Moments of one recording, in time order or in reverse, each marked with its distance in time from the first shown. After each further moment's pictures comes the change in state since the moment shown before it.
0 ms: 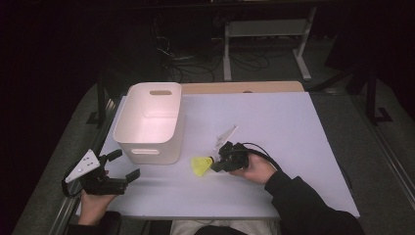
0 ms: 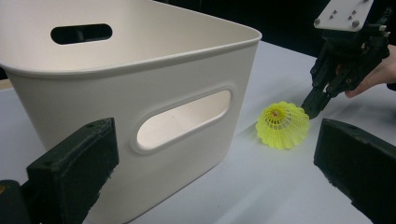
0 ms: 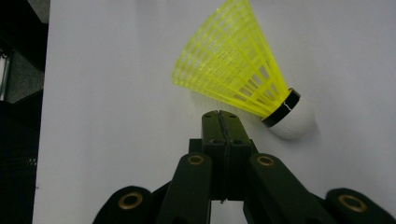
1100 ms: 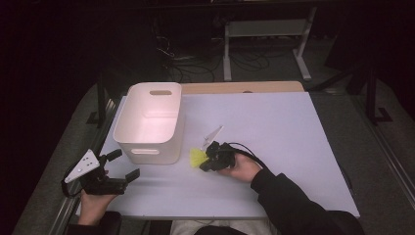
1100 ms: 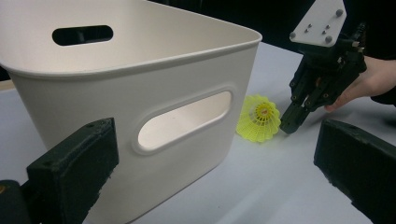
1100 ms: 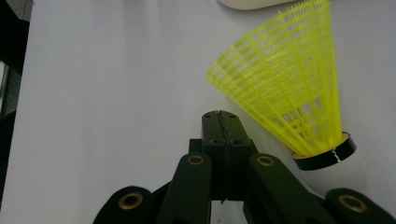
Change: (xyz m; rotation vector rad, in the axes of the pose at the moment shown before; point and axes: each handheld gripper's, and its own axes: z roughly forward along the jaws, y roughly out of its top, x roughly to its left) left arm 0.000 0.000 -0.001 -0.007 0.002 -0.001; right arm -0.005 0.022 0.033 -0.011 0.011 -0.006
